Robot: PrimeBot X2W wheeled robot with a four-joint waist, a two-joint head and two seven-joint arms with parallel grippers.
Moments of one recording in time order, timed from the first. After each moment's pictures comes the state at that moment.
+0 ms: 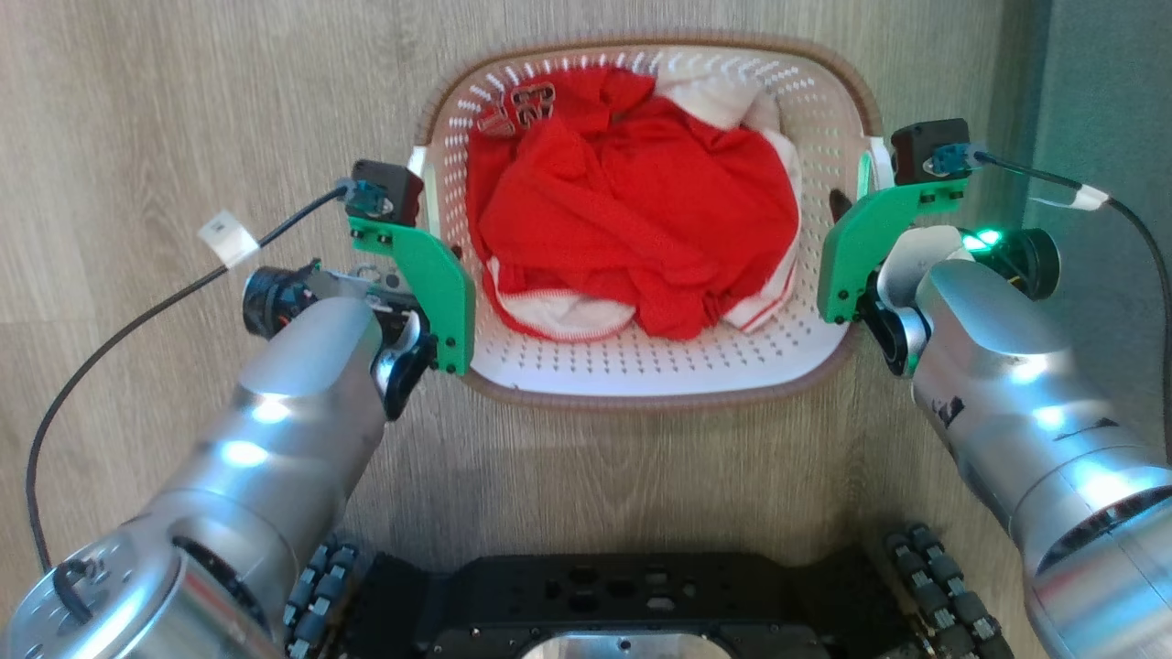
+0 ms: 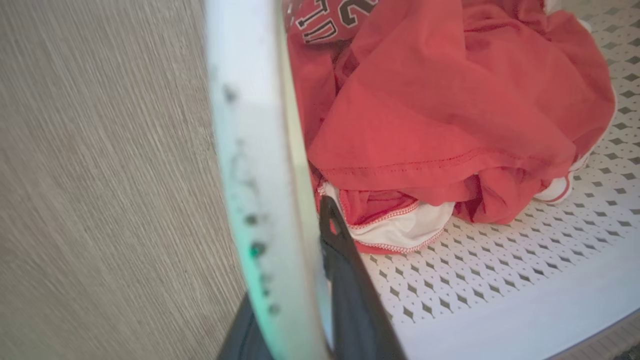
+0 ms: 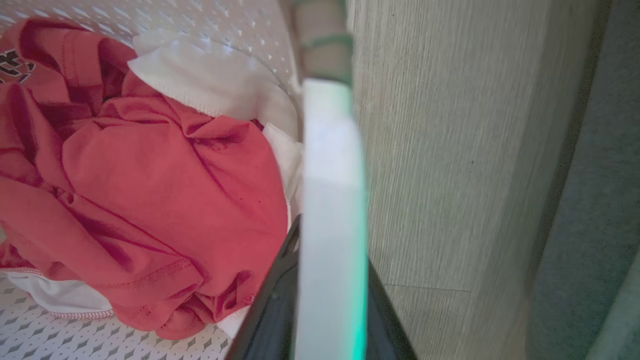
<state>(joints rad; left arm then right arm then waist) -0.97 0.04 -1.06 1.19 -0.97 -0.09 0.01 -1.01 -0.07 0.65 1.27 0.66 0.12 -0.08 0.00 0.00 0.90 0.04</state>
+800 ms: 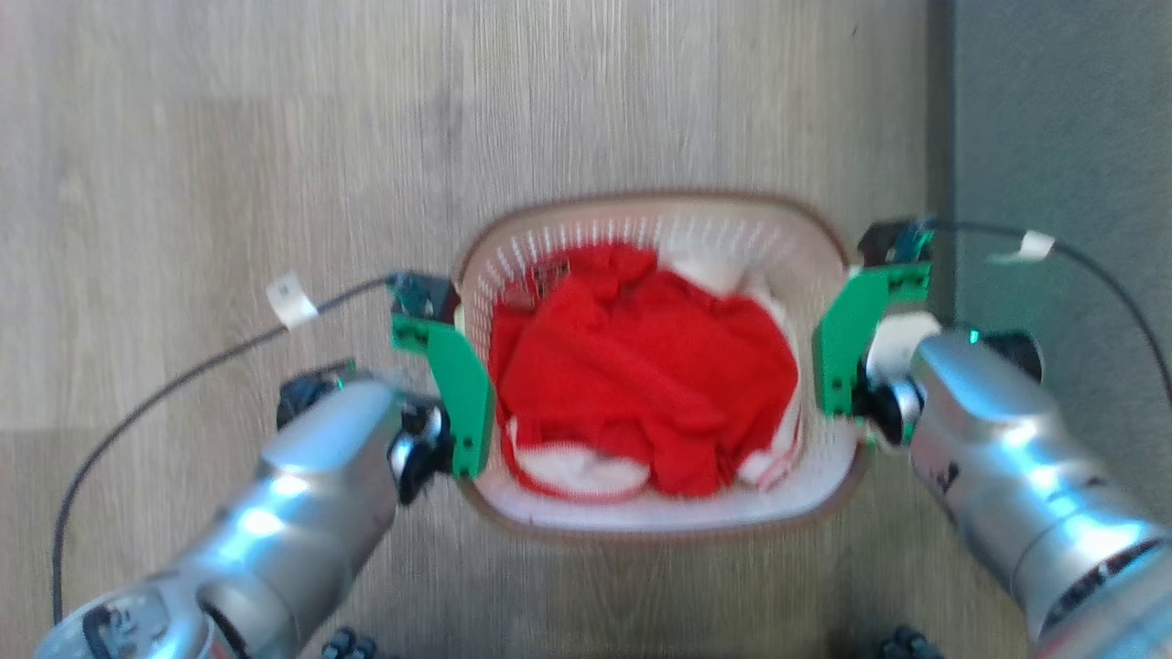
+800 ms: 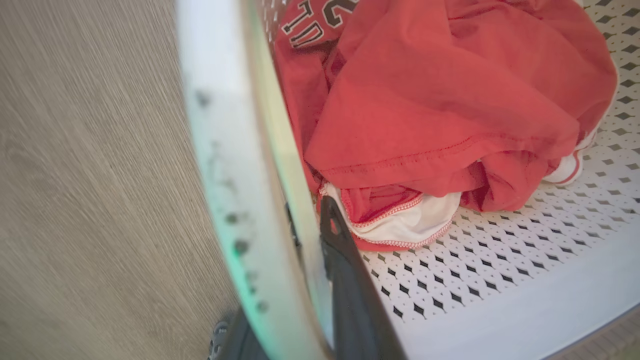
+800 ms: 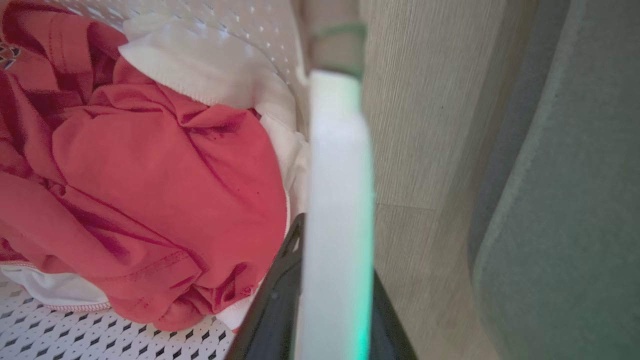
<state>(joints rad) -0.85 0.07 -1.25 1.11 -1.15 -0.10 0.23 -0.90 -0.09 0.77 1.25 0.77 0.12 0.25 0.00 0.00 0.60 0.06</state>
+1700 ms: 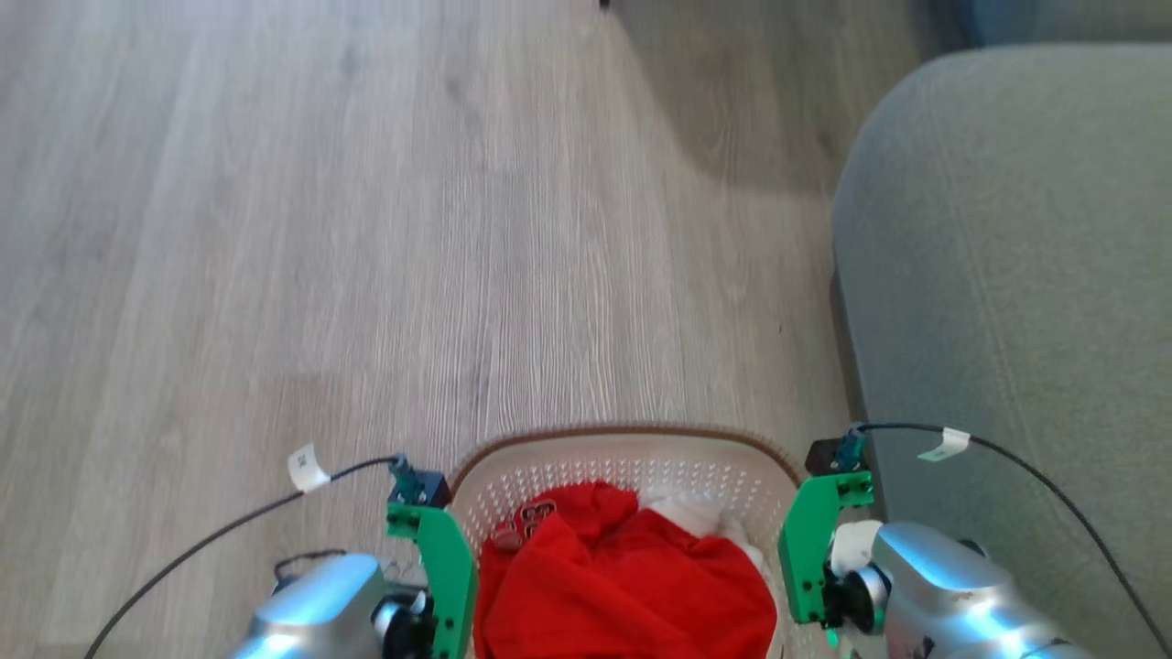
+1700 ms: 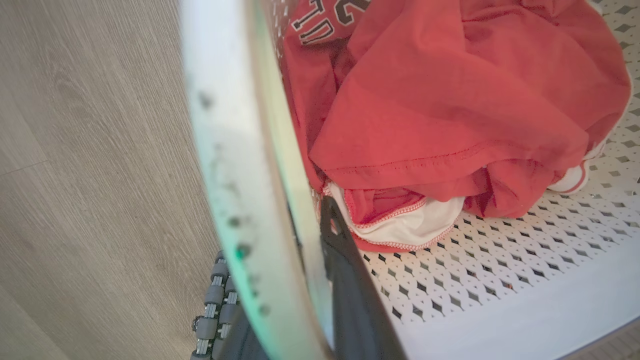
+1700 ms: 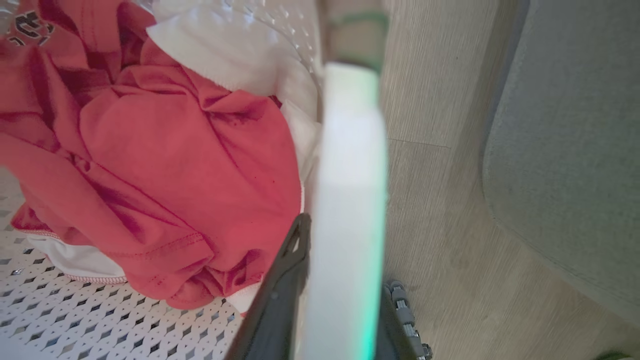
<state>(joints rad) -0.59 0.11 -1.29 1.07 -1.22 -0.10 0.41 -0.61 -0.09 0.96 1.16 0.97 0.12 0.40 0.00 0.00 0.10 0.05</state>
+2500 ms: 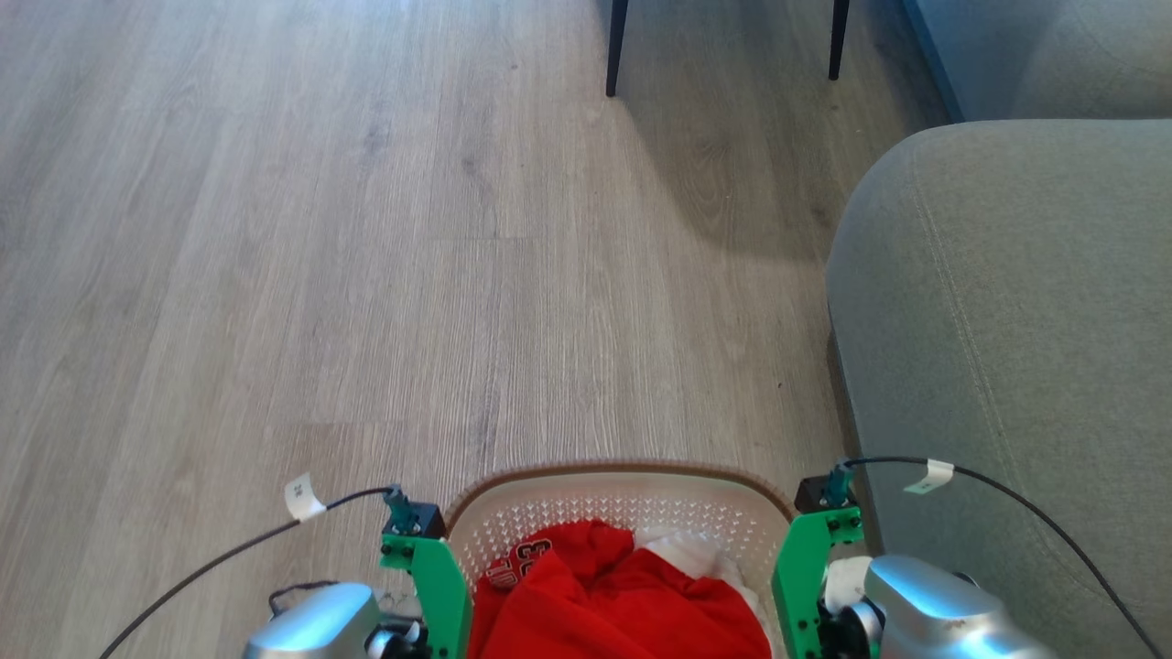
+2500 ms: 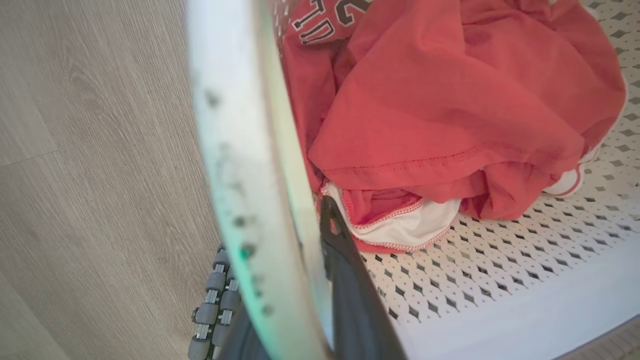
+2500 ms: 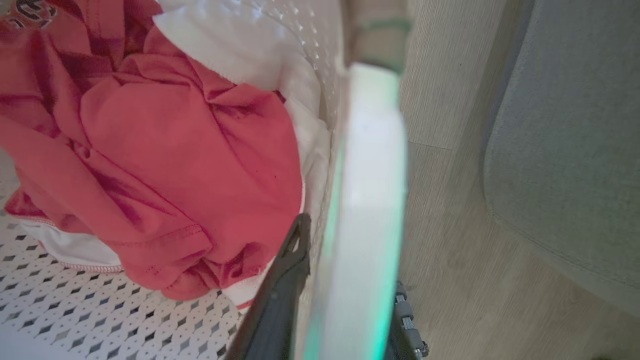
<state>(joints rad) -0.54 0.13 -1.29 1.06 -1.23 -0.10 0.43 -0.57 -0.09 1.08 1.15 1.07 0.12 0.40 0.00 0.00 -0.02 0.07</state>
